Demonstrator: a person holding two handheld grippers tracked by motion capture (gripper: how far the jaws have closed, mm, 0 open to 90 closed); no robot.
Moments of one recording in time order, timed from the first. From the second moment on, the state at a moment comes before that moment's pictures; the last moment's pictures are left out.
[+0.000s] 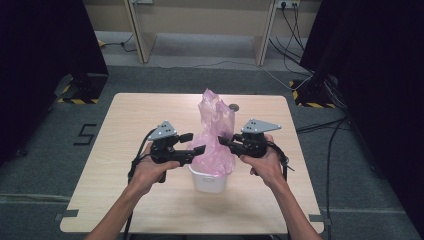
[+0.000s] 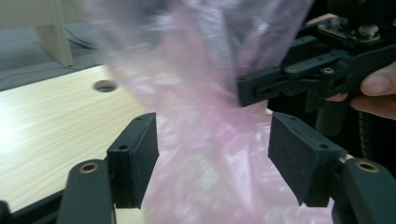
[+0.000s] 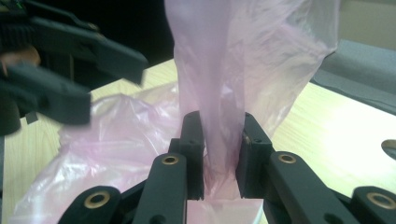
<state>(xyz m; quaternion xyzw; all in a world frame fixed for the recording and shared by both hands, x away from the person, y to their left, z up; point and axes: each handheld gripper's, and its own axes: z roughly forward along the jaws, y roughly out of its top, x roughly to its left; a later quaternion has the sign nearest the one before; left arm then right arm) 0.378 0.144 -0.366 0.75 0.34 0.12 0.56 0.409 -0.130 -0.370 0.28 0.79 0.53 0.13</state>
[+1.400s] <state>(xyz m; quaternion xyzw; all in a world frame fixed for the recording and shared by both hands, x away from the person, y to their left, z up) 0.385 0.157 -0.374 0.77 0.34 0.14 0.52 0.390 -0.146 -0.375 0.33 0.78 0.52 0.12</state>
